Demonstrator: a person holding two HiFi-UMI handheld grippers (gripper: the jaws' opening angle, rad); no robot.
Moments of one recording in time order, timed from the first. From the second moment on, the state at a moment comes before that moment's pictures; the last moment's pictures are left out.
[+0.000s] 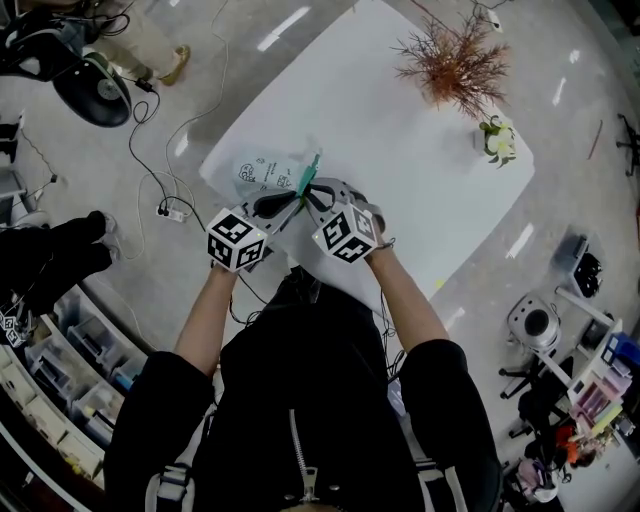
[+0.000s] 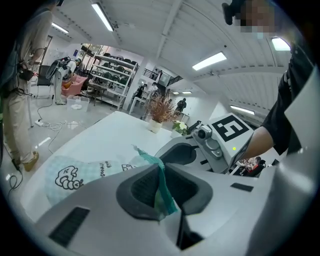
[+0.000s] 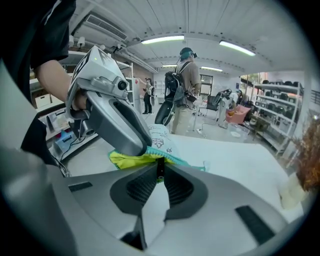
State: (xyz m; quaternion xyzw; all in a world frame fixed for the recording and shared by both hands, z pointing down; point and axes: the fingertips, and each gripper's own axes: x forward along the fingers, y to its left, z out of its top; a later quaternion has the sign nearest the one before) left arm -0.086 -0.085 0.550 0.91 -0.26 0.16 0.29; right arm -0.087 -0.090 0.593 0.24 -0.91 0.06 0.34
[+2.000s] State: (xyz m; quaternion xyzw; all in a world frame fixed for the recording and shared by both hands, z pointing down) left arm -0.105 -0.090 0.617 0.86 -0.37 0.27 0.22; right arm 0.057 -0.053 0.605 0.47 -0.81 0.24 0.27
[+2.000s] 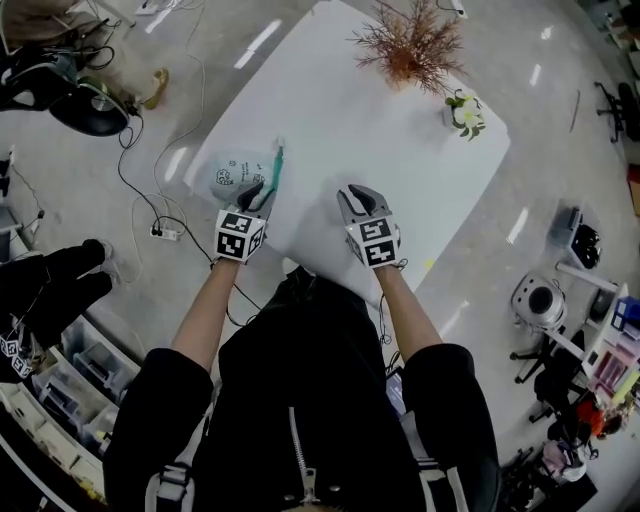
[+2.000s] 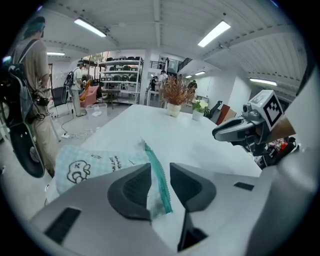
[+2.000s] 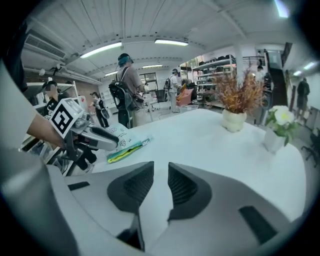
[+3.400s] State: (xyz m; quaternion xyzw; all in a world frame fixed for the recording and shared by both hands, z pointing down) left arm -0.135 -0.063 0.413 0.90 -0.41 0.09 0.10; right arm 0.080 -0.023 0.409 0.62 -0.77 0.10 0.09
